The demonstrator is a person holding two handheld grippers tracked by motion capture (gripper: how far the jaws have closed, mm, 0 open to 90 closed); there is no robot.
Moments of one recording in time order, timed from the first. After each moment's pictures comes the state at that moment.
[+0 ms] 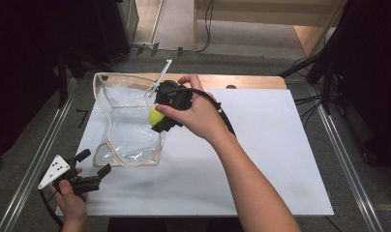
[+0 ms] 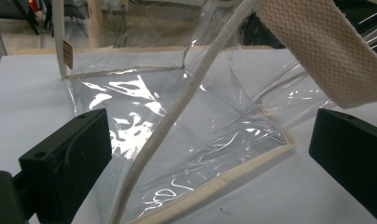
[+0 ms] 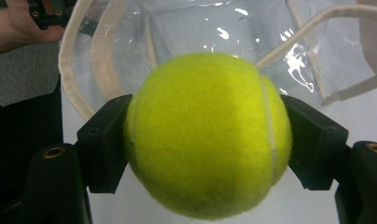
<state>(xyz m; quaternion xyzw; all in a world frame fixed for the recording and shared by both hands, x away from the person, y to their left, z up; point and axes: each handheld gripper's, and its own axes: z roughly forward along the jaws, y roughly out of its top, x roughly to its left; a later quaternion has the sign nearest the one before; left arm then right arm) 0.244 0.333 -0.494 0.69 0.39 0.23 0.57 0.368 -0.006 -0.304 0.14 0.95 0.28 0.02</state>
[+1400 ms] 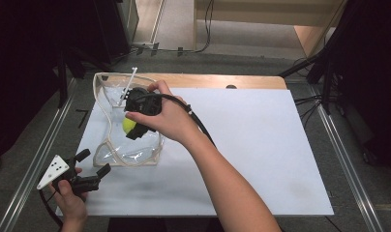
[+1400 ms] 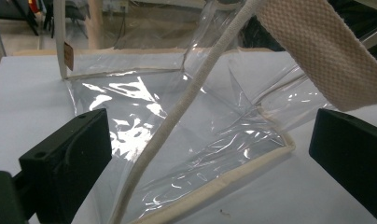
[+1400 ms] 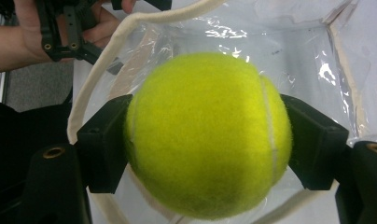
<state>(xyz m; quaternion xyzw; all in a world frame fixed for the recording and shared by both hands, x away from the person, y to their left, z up) 0.244 0.335 -0.493 0.68 0.39 0.23 0.58 0.372 0.064 -0.319 0.09 0.96 0.27 0.00</state>
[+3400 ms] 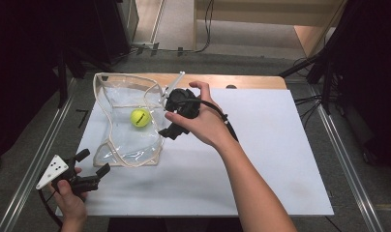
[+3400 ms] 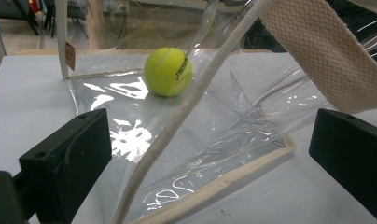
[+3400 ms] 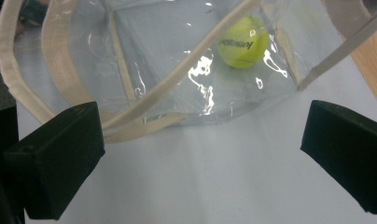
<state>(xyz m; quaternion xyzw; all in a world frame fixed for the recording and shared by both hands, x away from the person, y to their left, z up) 0.245 0.336 -0.494 0.68 0.39 0.23 0.58 0.362 -0.027 -0.335 0.18 0.93 0.30 0.07</state>
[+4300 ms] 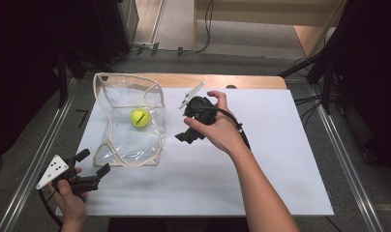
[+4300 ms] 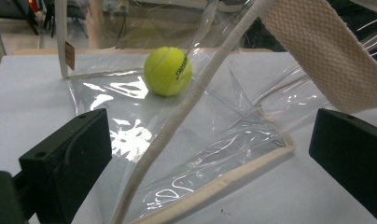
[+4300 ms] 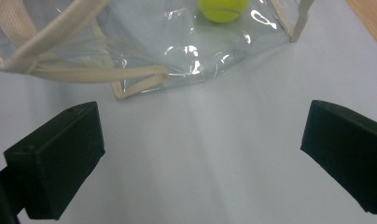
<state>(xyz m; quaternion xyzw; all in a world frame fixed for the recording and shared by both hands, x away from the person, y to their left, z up) 0.244 0.336 -0.494 0.68 0.39 0.23 0.57 0.365 -0.068 -0.371 0.22 0.93 0.30 0.07</state>
